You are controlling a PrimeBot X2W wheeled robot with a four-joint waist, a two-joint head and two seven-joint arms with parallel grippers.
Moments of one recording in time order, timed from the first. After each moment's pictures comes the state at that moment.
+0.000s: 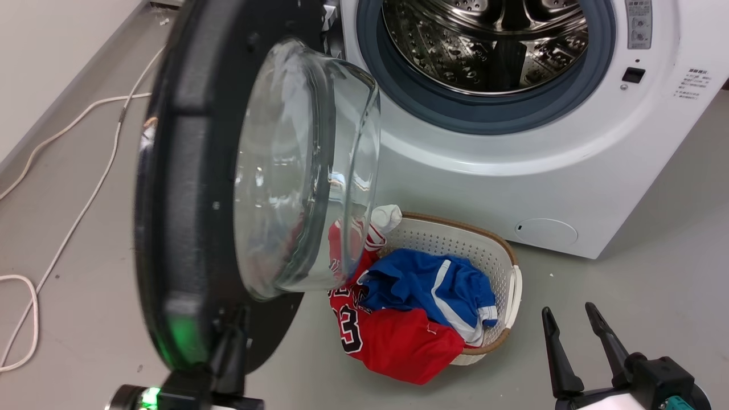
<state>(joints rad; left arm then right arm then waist) 0.13 0.14 -0.18 -0.02 -0.10 0.02 -0.27 0.11 -0.05 0.05 0.10 0.13 0.13 -0.26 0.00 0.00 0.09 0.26</state>
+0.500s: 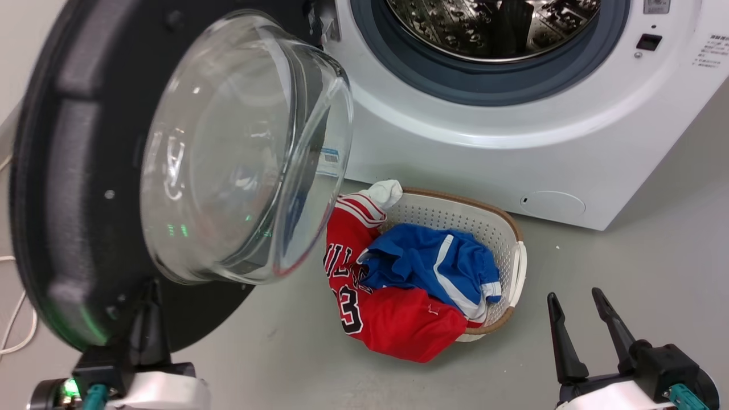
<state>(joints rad) 0.05 0.12 0.07 0.04 -0.10 0.03 -0.27 0.08 -0.05 0.04 0.10 0.10 0.13 -0.26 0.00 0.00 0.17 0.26</state>
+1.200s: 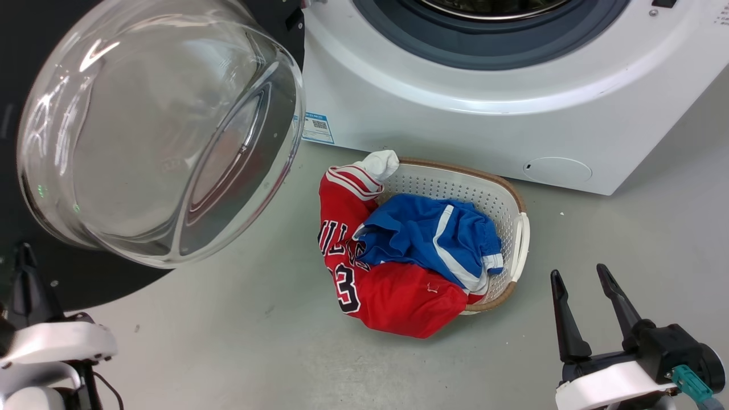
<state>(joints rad) -0.15 0.13 0.38 0.18 -0.13 0.00 -0.27 0.02 -0.05 0.02 0.09 0.07 0.13 -0.26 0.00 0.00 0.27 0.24</state>
